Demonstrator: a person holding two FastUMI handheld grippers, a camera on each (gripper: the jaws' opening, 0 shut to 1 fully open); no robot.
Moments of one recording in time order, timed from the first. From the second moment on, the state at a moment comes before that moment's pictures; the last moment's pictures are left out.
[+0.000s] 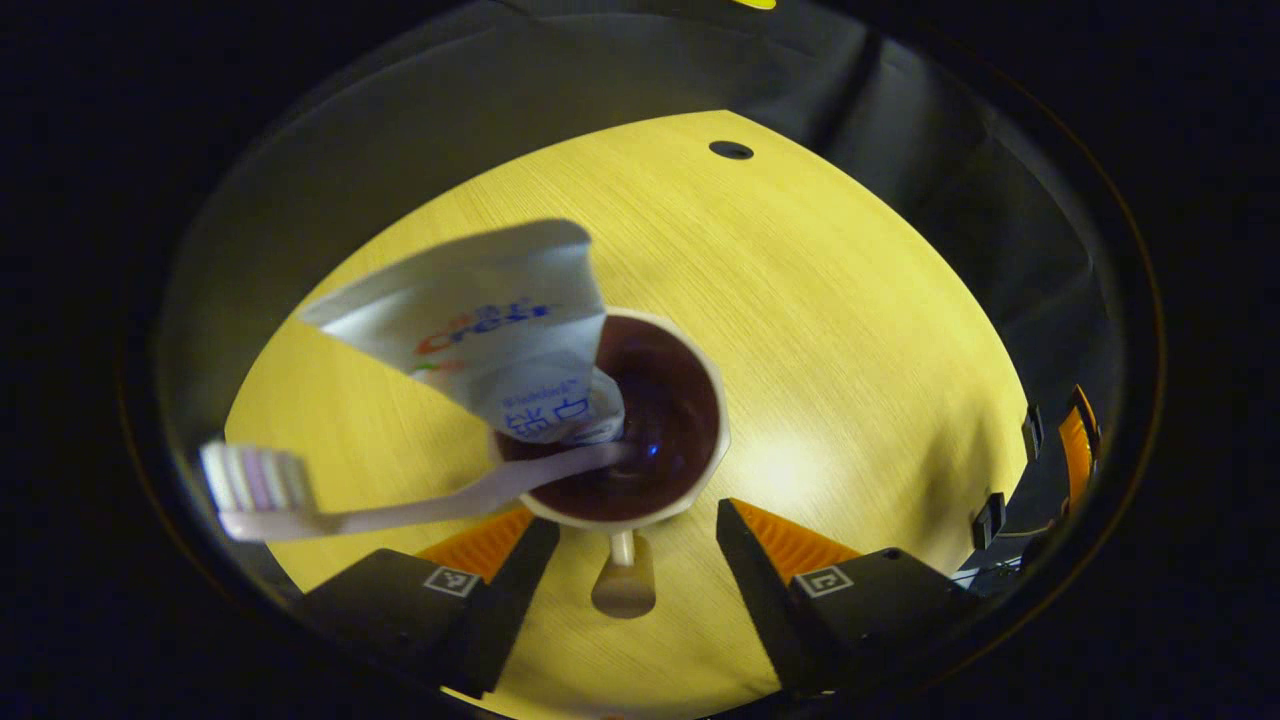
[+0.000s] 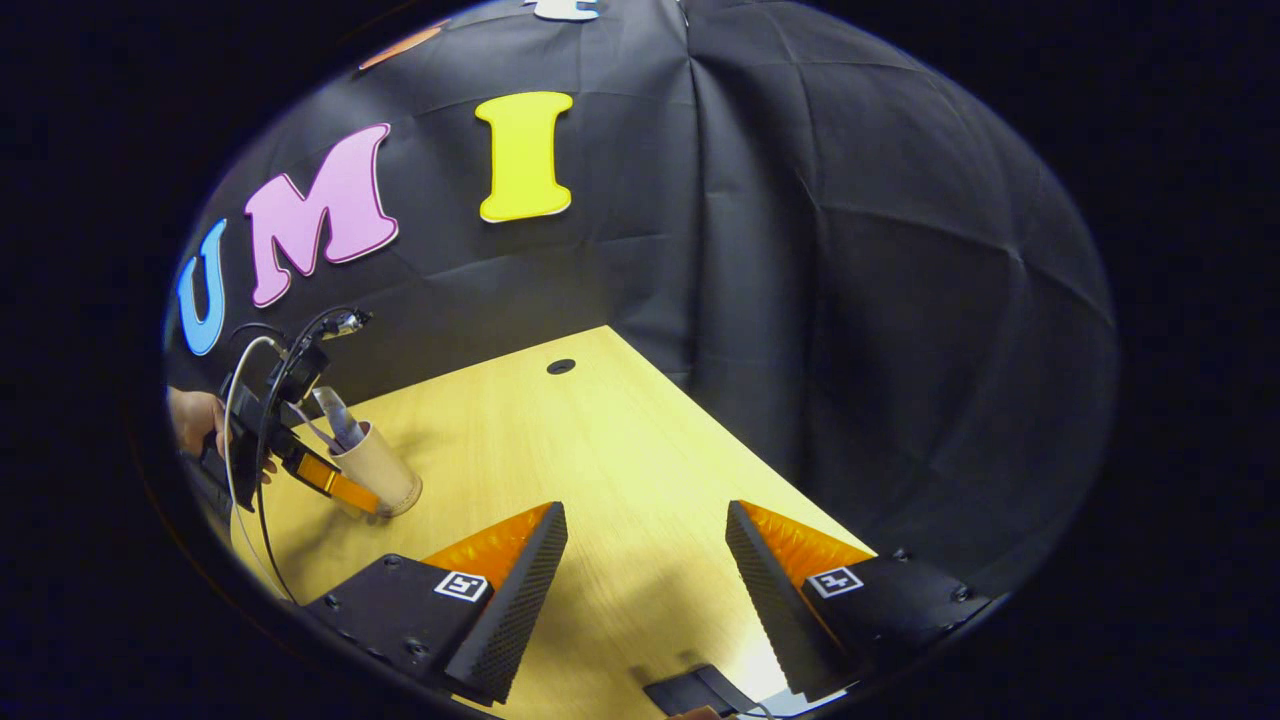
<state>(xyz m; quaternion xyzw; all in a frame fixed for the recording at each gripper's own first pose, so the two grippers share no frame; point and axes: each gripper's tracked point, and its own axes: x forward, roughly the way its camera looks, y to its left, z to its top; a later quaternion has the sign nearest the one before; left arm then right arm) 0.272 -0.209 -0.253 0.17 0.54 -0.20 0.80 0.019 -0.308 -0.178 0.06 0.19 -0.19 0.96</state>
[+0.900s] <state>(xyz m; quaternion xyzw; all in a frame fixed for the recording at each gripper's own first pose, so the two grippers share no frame) 0.106 -0.063 -0.029 0.00 0.17 -0.05 0.98 0.051 -0.132 -0.098 0.01 0.16 -0.02 0.99</state>
